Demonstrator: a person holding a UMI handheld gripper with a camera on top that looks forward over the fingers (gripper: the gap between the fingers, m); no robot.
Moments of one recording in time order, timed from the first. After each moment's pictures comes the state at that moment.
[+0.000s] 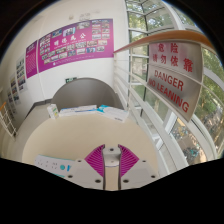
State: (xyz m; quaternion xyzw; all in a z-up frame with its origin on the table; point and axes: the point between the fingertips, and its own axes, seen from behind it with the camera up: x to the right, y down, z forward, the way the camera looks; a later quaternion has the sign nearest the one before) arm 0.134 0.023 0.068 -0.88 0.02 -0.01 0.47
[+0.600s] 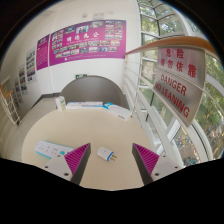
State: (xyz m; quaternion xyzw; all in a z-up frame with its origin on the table) arm 0.139 -0.005 0.072 -0.88 -0.05 0.00 0.47
